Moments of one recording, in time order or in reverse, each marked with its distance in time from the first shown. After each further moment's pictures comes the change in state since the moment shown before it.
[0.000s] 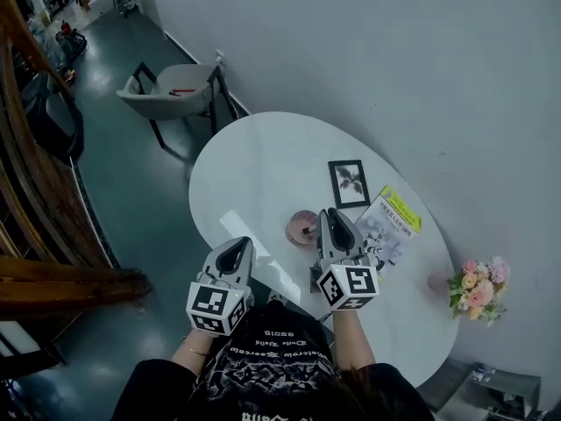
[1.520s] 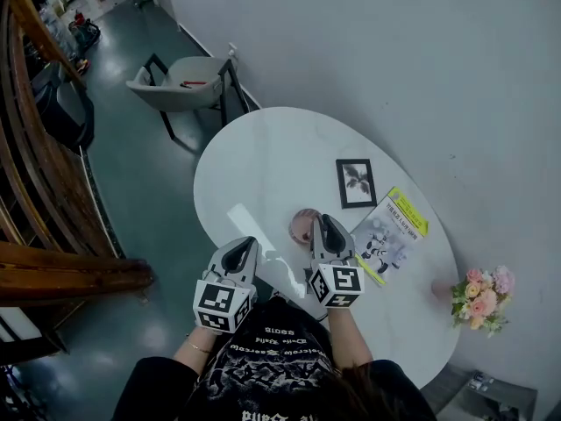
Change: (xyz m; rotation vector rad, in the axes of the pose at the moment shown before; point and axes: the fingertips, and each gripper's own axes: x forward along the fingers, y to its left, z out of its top) left arm 0.006 -0.006 -0.019 0.017 0.048 0.042; right arm 0.009 -0.007 -0.062 -0.030 0.108 0.004
